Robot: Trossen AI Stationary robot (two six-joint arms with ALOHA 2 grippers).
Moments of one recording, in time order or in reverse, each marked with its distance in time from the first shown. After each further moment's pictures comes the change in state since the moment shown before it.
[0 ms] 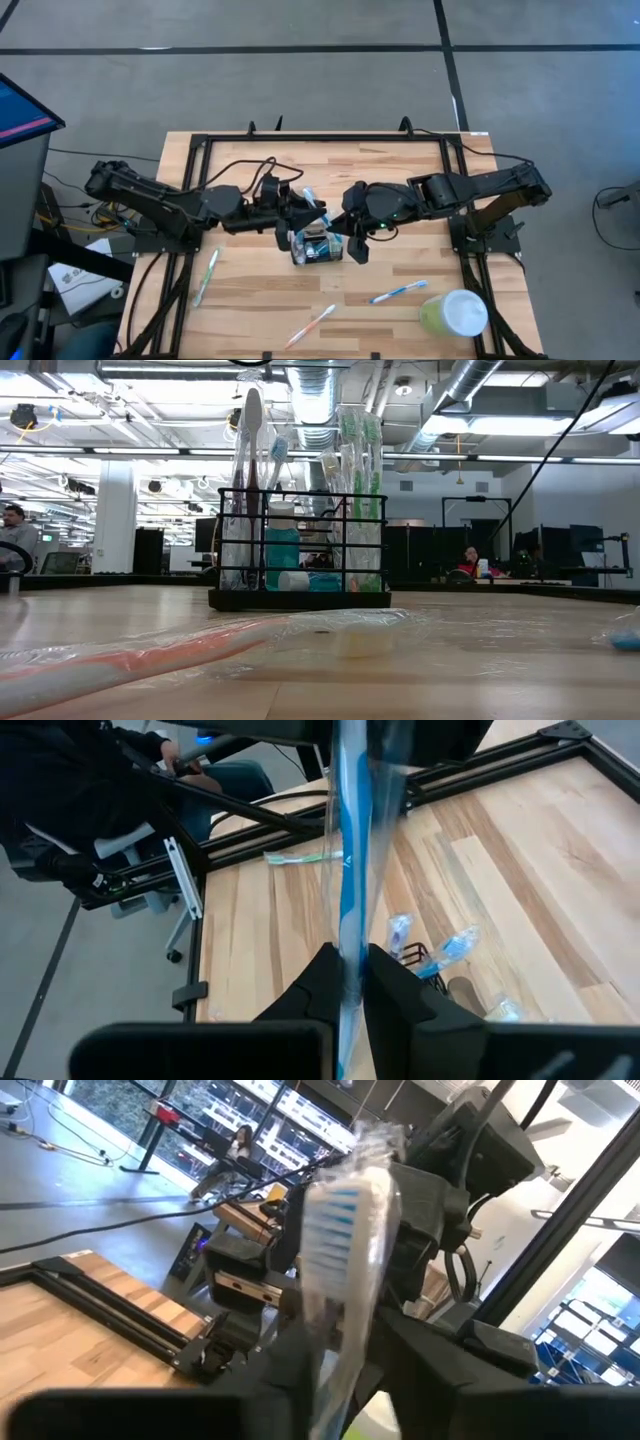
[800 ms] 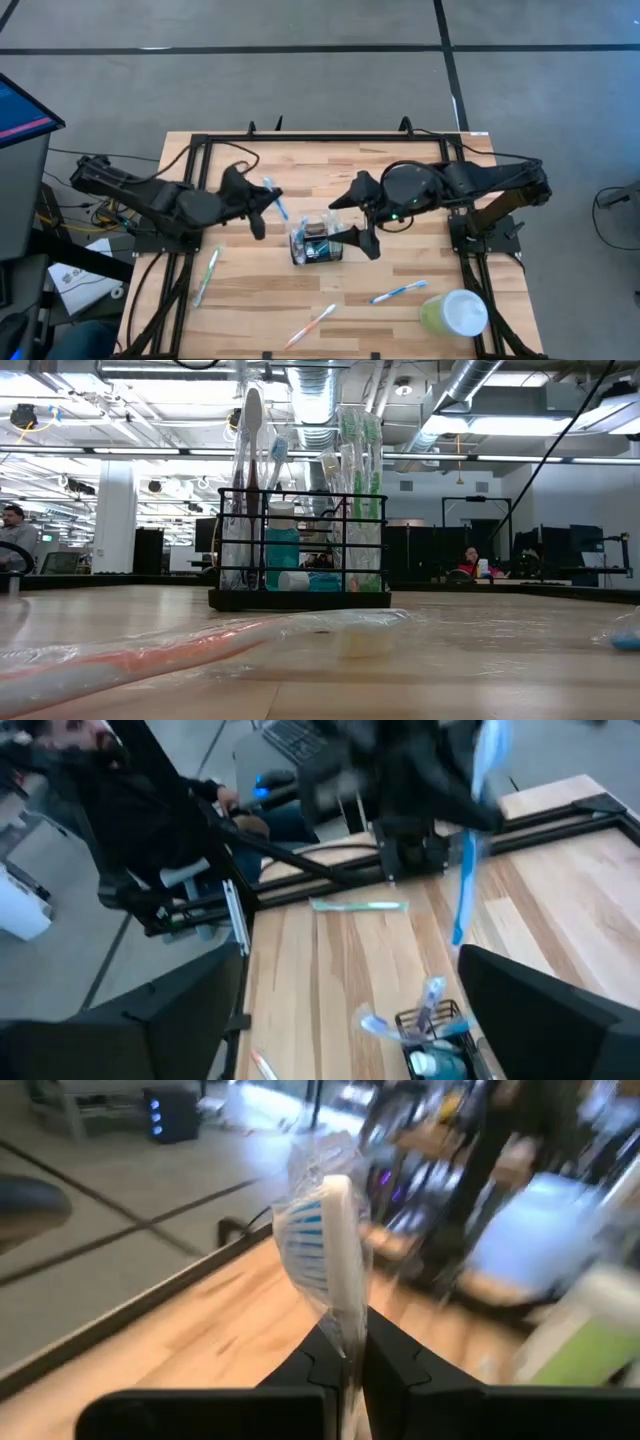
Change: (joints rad) left arm -0.086 -0.247 0.001 -0.720 -0.409 0.059; right arm 0.003 0.000 0.170 -0.032 -0.060 -0.056
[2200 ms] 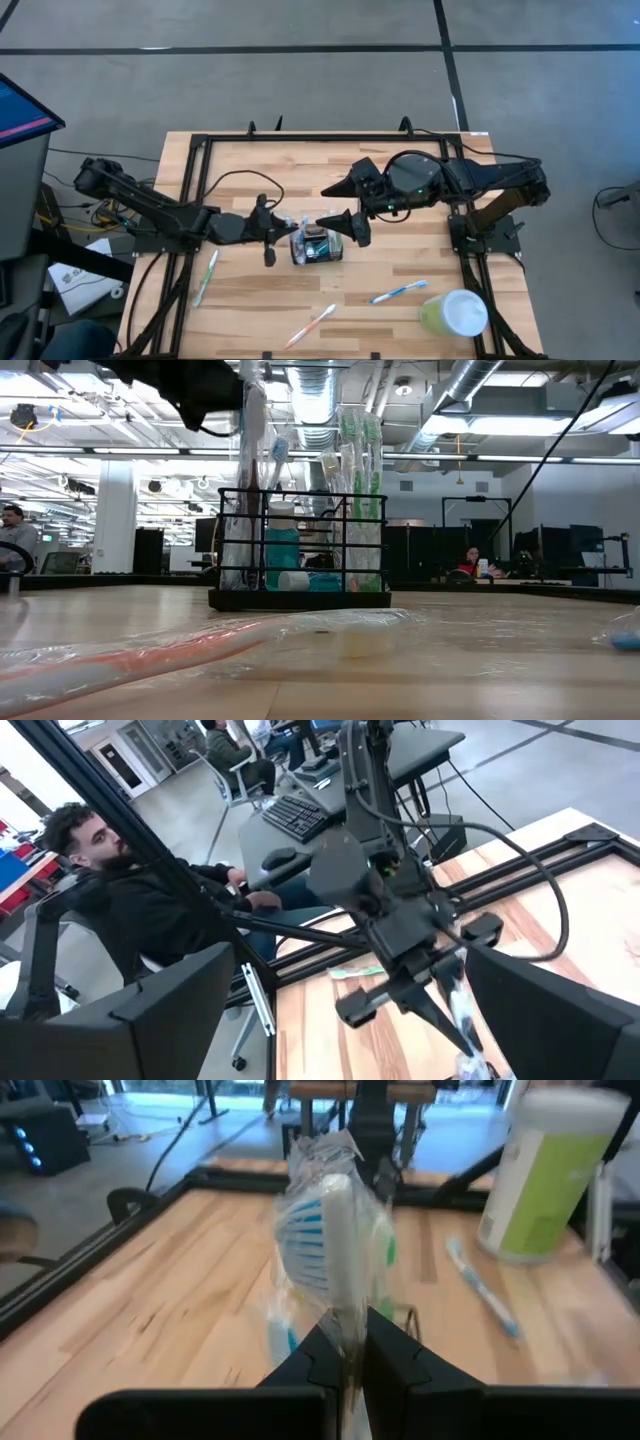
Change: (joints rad) left arm 0.043 0.089 -0.507 0.640 0.287 0.307; right arm -0.021 0.008 0.016 0.152 0.061 0.135
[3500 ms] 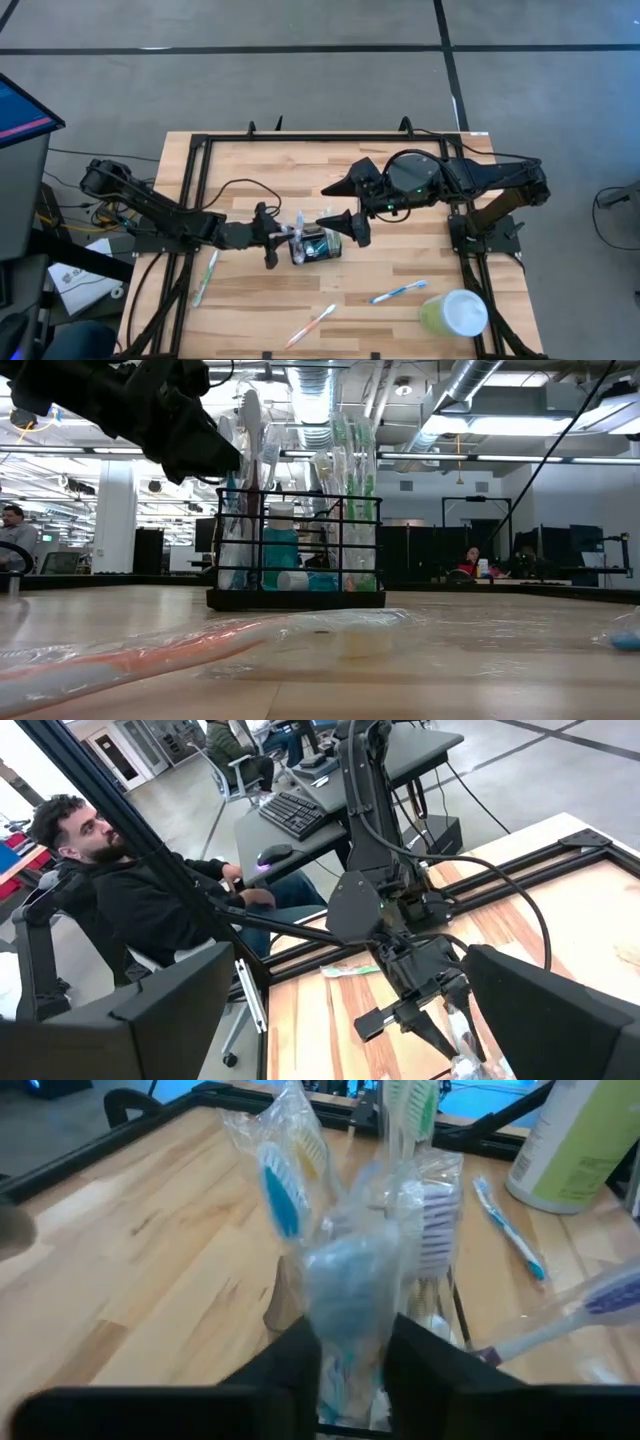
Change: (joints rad) left arm -0.004 0.090 -0.138 0.093 -0.005 -0.160; right arm -0.010 0.000 0.000 -0.008 0.000 -0.029
